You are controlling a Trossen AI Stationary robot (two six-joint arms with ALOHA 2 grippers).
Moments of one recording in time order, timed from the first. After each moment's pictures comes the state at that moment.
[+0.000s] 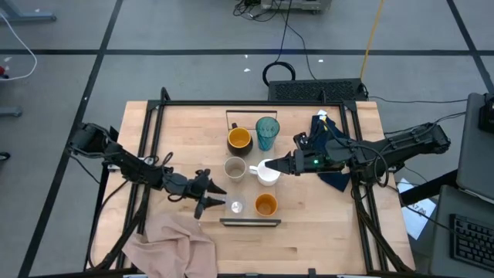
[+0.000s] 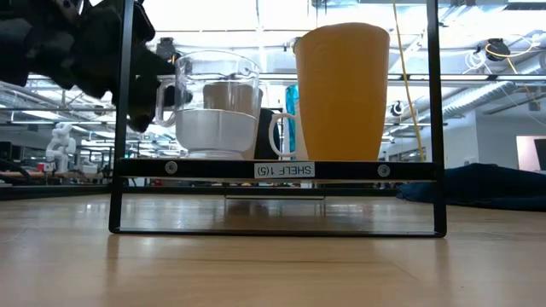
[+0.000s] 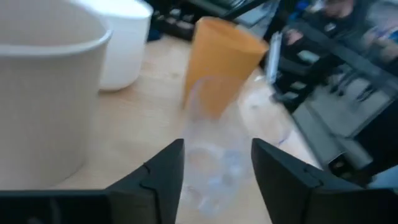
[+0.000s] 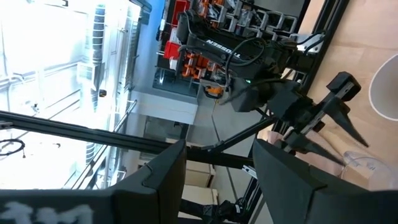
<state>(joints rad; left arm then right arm) -0.38 1.39 0.33 0.81 -0.18 -0.41 0.24 1.19 1.01 0.13 0.21 1.36</state>
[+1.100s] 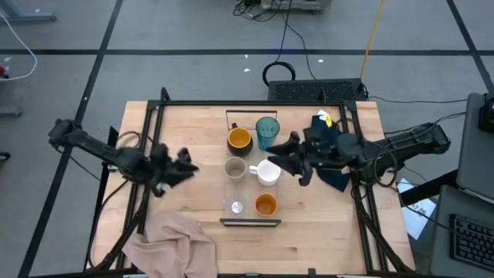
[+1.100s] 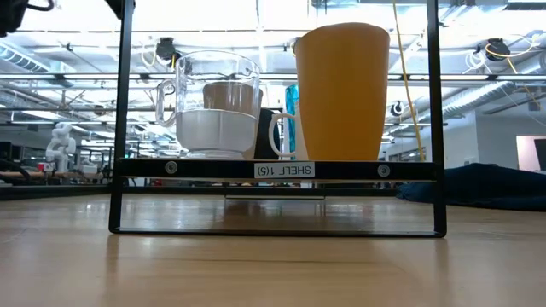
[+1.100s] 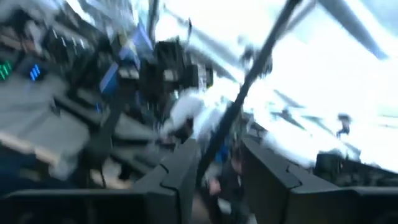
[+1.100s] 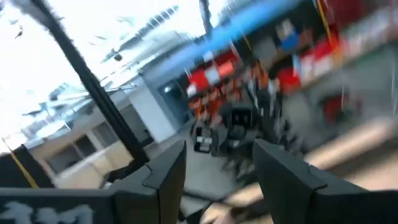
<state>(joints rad) -0.38 0.75 0.32 0.84 -0.20 -0.47 0.23 1.19 1.01 0.38 0.24 0.54</state>
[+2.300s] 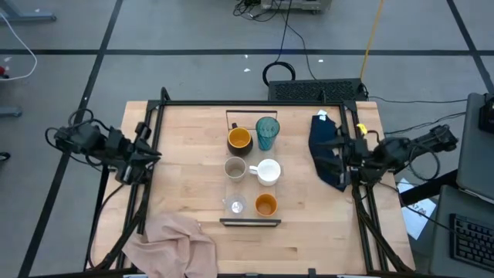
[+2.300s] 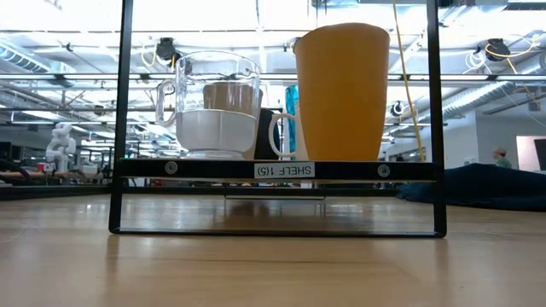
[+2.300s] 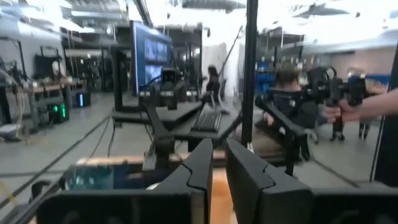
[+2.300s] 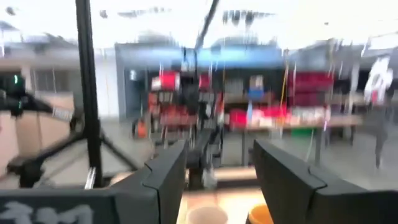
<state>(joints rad) -0.38 0.23 0.65 -0.25 -0.19 0.02 0.35 0.52 0.50 0.27 0.42 -0.06</state>
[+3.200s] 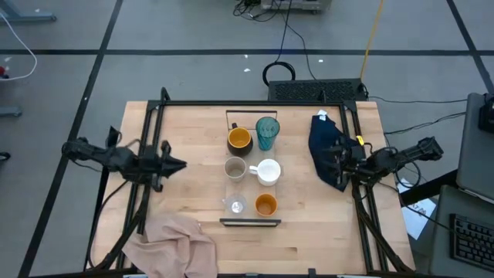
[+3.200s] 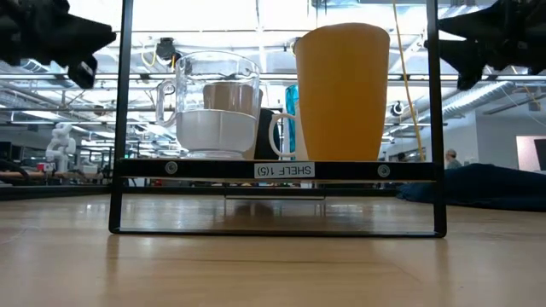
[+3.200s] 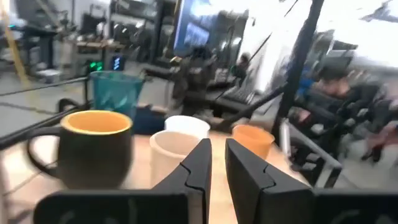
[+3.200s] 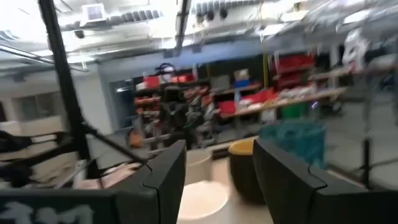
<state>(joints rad) -0.33 0.00 0.12 -0.01 -0.32 -0.18 0.33 0.08 0.02 0.36 0.49 0.06</state>
